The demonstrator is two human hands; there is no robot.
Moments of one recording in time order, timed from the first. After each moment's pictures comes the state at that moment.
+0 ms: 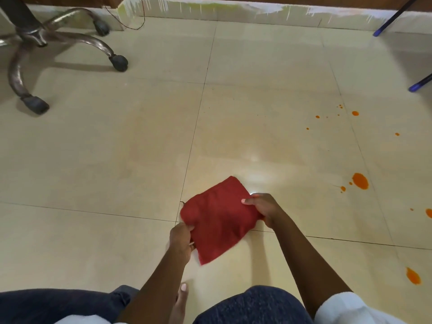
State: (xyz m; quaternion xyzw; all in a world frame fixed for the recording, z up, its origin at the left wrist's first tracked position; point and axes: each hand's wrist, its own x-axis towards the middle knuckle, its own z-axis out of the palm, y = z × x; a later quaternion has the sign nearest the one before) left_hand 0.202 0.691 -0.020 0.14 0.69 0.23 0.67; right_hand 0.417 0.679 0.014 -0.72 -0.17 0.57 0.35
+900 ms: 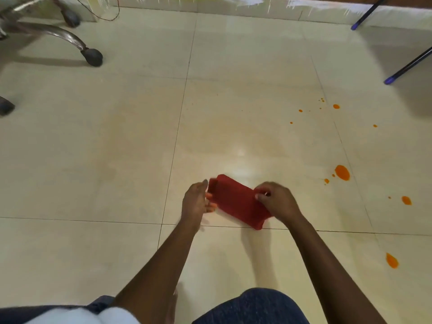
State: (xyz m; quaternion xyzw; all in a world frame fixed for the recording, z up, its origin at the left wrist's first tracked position) left_hand 0.276 0.729 0.023 0.39 0.60 0.26 0.65; right_hand 0.461 0.649 0.037 -0.83 -0.45 0.28 0.20
